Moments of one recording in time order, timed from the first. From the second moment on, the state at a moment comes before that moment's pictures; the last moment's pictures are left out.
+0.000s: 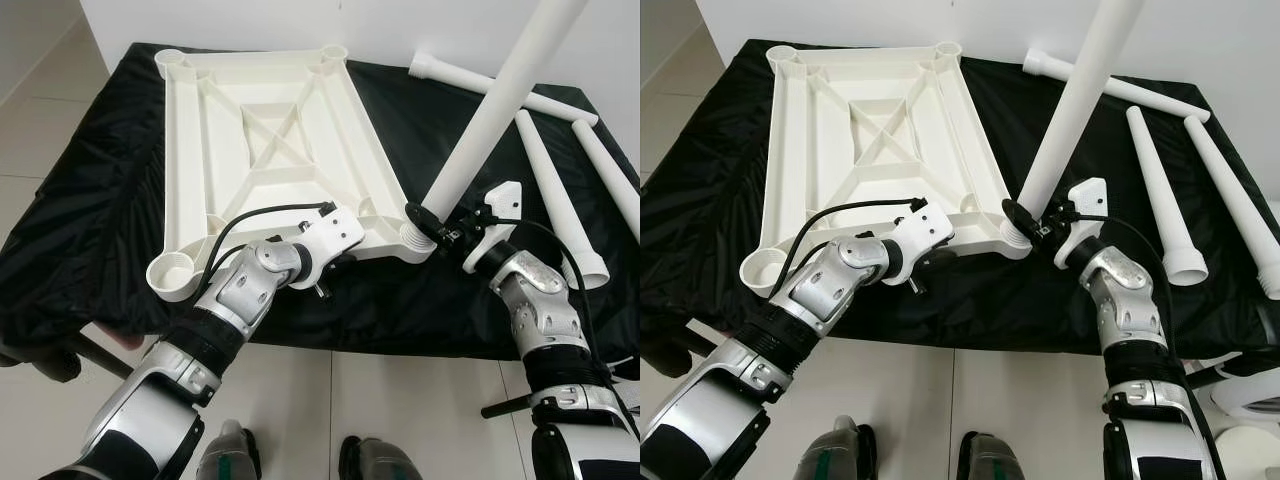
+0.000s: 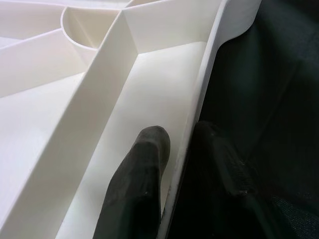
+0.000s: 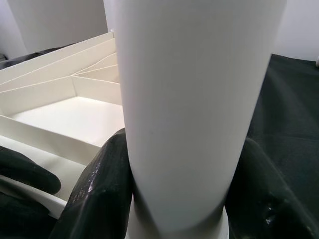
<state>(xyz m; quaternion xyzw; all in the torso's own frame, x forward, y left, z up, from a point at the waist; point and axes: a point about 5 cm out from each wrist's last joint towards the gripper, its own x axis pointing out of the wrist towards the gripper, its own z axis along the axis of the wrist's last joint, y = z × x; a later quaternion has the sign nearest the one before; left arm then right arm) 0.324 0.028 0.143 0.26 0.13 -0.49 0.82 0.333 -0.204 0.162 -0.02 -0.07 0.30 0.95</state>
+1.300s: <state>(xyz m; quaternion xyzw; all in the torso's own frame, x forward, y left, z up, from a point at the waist) 0.322 0.034 0.144 0.26 0.13 -0.48 0.83 0.324 -0.142 0.162 0.01 -0.09 0.01 1.00</state>
